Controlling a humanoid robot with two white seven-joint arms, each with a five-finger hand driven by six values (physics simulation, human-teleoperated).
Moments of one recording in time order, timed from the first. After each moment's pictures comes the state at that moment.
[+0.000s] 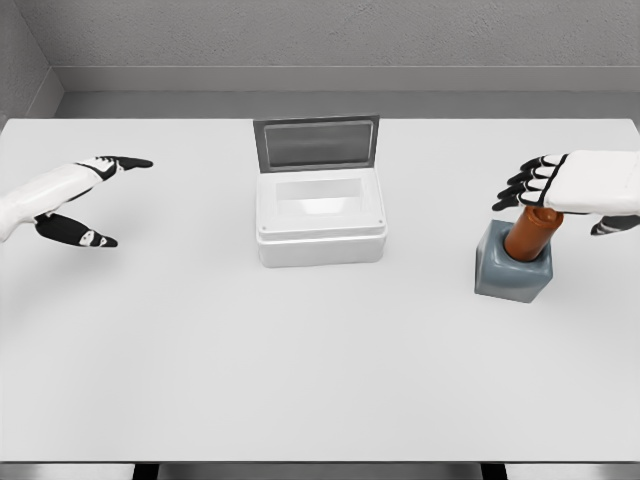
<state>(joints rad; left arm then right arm) -0.50 0.96 -0.67 -1.28 0.02 -0.61 -0.22 -0.80 -1.19 0.76 -1.67 0.29 -0.61 0.61</state>
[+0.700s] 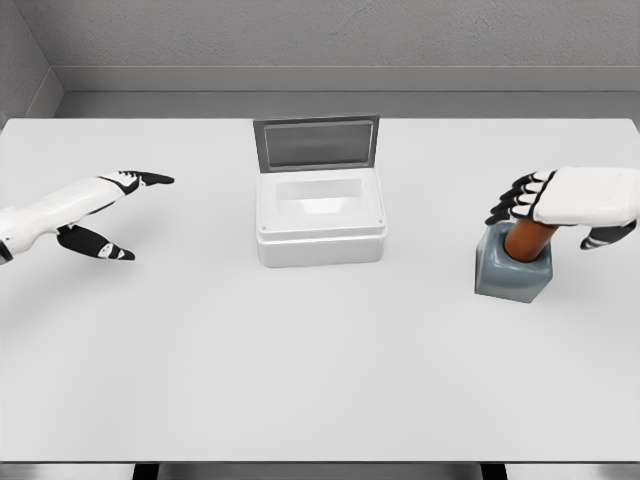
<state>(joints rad) -0.50 0.92 -0.69 -1.29 0.01 -0.61 -0.25 -0.80 -1.15 0.83 -1.61 0.29 -0.61 0.61</state>
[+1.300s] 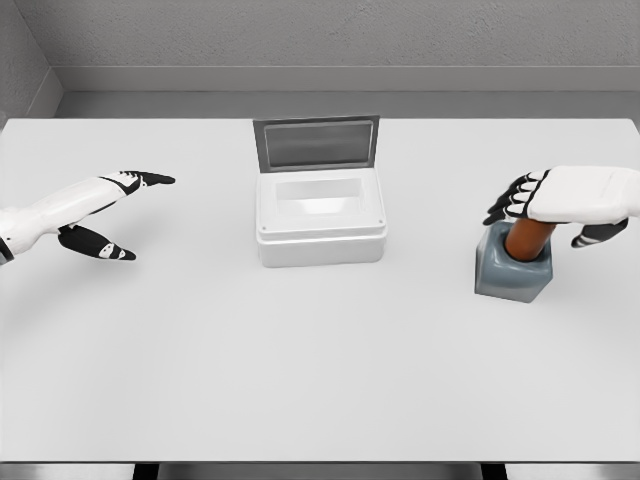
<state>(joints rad) -0.51 0.92 -0.70 -1.28 0.01 -0.61 -0.25 -0.81 -1.13 0.84 -1.59 0.30 -0.60 0.61</state>
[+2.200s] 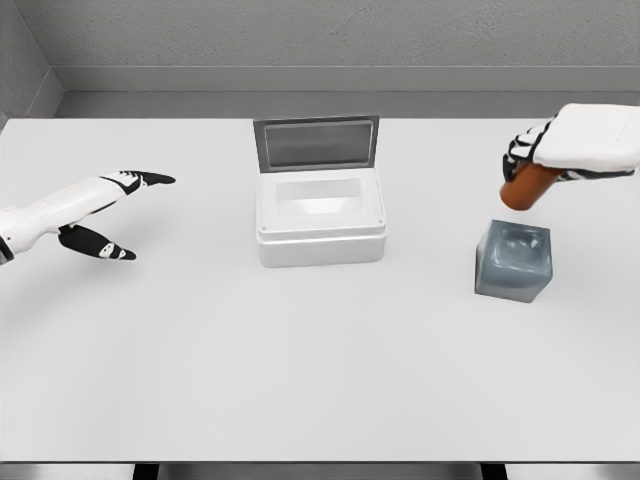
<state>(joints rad) -0.51 0.92 -0.70 -1.28 0.01 -0.61 -0.25 -0.93 -1.09 0.78 -1.59 0.31 -0.61 0.61</state>
